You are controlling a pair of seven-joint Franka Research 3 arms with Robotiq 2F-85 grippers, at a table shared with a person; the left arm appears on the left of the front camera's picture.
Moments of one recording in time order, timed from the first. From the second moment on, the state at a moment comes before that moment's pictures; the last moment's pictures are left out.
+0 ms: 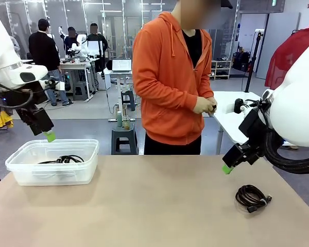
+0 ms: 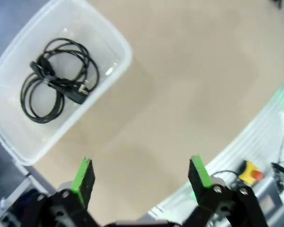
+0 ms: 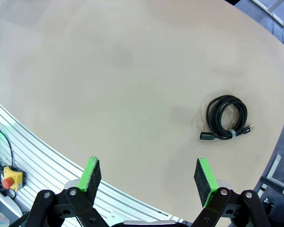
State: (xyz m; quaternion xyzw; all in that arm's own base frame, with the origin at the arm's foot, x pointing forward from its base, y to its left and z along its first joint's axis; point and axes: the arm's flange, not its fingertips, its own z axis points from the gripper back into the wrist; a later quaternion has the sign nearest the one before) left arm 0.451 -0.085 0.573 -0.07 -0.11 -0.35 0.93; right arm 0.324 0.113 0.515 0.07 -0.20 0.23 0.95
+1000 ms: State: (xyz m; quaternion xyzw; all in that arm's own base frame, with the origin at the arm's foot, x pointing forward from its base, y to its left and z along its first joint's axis) left arm 0.311 -0.069 0.583 -0.05 -0.19 -0.32 0.93; right arm 0.324 0.113 0.515 0.07 -0.20 0.23 0.95
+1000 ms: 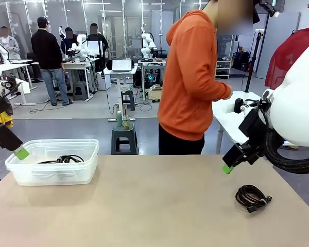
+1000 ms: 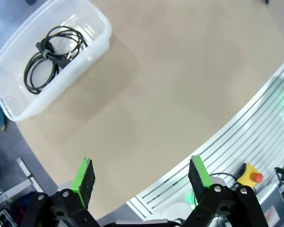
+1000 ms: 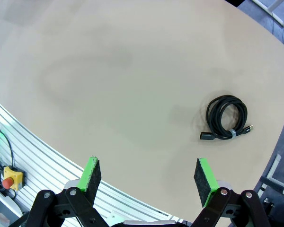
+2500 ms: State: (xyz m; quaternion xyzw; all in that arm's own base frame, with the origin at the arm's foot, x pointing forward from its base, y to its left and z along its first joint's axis) left arm 0.311 -0.070 0.583 -0.05 -0.19 -0.32 0.93; right arm 0.324 0.113 0.515 0.07 -0.20 0.23 0.95
